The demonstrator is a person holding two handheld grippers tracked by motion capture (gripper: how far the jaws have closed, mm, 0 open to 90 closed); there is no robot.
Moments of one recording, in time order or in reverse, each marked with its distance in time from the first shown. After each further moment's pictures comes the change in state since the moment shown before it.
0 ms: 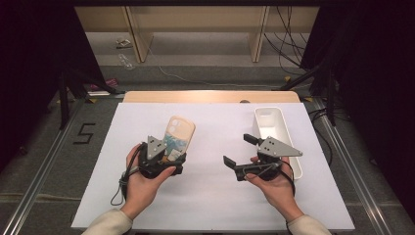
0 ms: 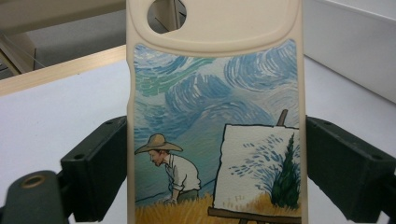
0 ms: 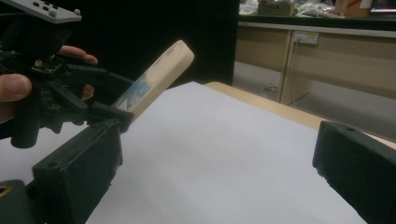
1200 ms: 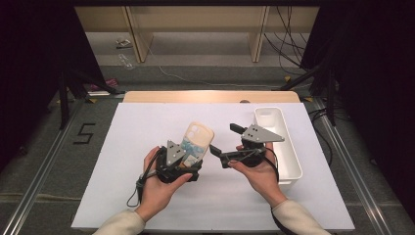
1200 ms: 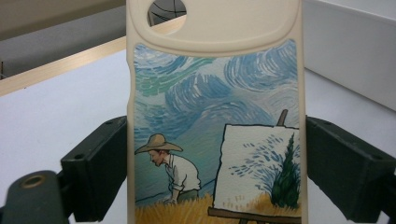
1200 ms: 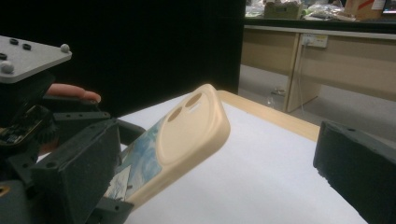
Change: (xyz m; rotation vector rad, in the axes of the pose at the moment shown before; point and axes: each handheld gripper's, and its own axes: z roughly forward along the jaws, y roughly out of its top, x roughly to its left) left arm -0.037 -0.002 0.016 0.009 -0.083 0.070; right arm -0.001 0.018 0.043 -0.004 0.023 0.004
